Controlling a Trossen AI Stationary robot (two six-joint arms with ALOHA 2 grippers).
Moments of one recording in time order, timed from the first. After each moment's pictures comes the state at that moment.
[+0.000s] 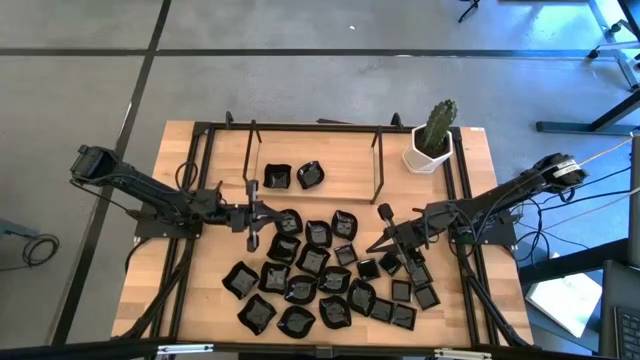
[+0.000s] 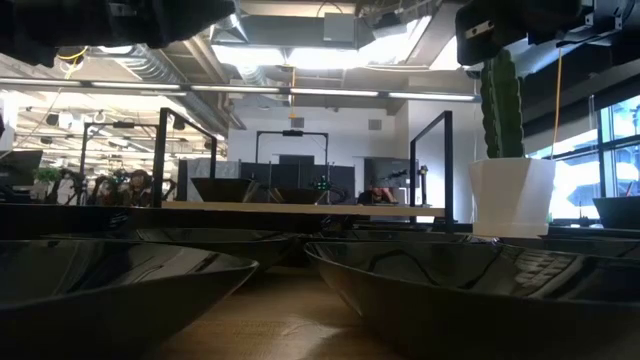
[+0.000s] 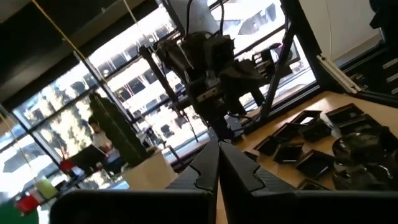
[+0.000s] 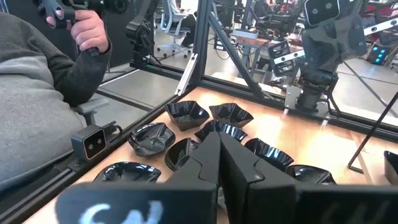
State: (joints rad) left arm -0.25 1.03 0.27 0.88 -0.24 0.56; right arm 0.33 1.03 0.39 0.62 -0.04 -0.14
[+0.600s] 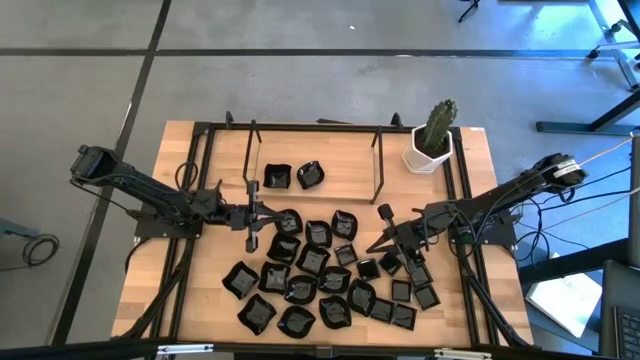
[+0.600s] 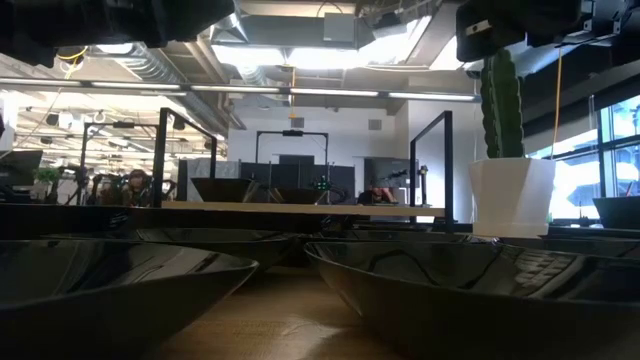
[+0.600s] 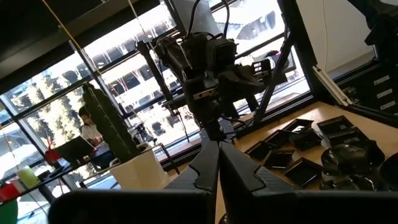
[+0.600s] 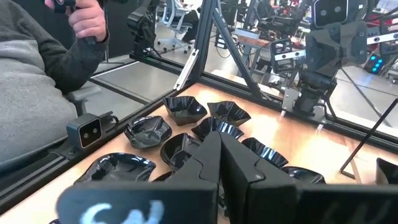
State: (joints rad) left arm -0.25 1.03 0.27 0.89 -0.23 0.48; right arm 0.33 1.03 0.39 0.60 -0.04 -0.21
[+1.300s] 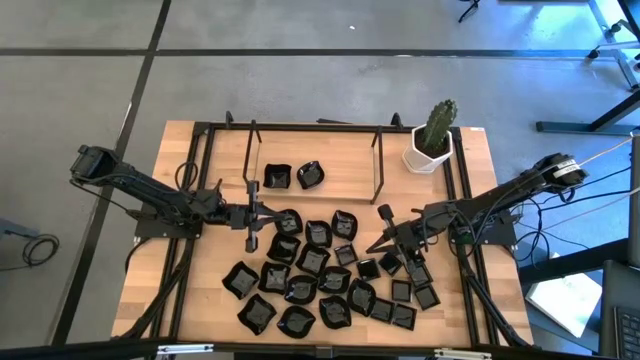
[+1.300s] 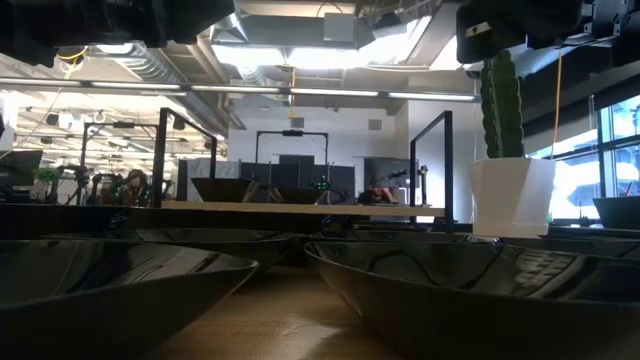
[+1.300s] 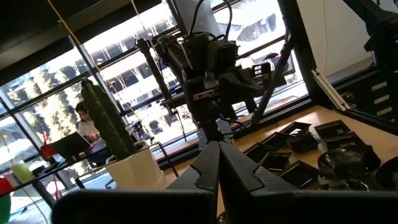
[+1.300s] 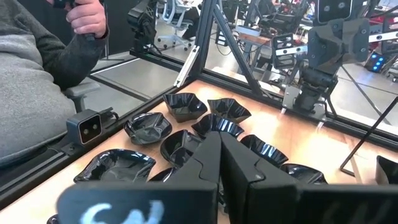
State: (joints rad) left arm -0.25 1.03 0.27 0.89 -0.23 0.44; right arm 0.33 1.03 0.39 0.59 -0.04 -0.22
